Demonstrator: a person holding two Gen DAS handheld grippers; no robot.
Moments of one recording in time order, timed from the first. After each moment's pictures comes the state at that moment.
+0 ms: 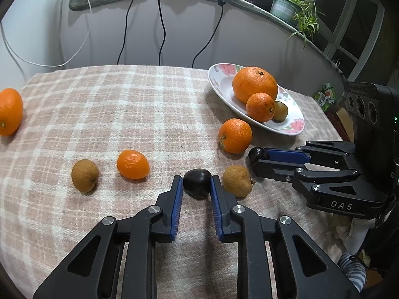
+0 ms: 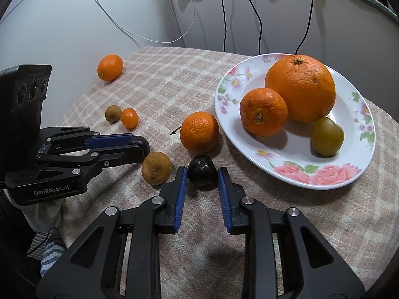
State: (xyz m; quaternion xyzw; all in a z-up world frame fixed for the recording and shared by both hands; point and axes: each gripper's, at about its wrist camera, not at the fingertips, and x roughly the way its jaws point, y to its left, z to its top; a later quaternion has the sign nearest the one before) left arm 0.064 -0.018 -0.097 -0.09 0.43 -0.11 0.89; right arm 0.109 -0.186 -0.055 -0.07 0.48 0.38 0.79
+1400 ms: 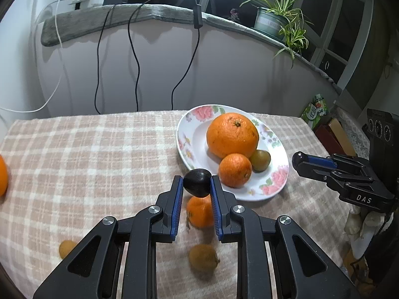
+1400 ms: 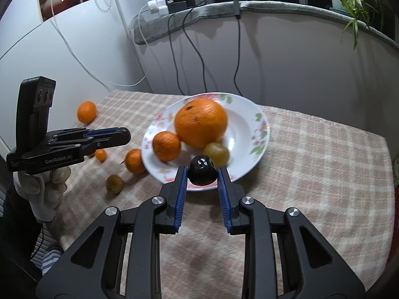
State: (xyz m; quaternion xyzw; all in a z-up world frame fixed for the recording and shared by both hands) left arm 0.113 -0.047 -0.058 -0.07 0.39 -0.14 0.91; right arm 0.134 -0.290 -0.002 -0.02 0.43 0.31 0.85
